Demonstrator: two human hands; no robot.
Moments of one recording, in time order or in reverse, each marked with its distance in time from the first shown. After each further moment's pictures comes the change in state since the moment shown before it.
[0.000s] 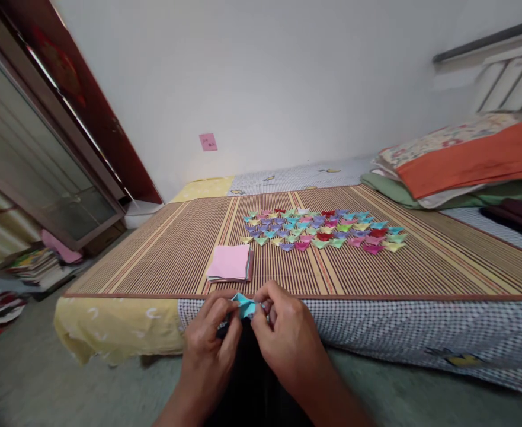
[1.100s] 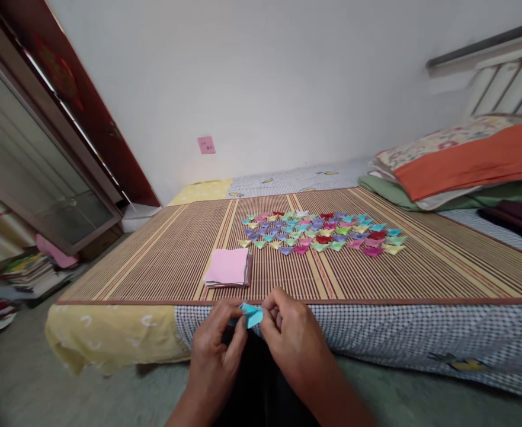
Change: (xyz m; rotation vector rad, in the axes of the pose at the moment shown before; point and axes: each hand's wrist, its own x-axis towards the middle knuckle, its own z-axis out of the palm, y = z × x) left_hand -0.004 -0.014 0.016 -0.072 -0.064 -0.118; right_hand 0.006 0.013 -0.005 -0.032 -0.058 0.055
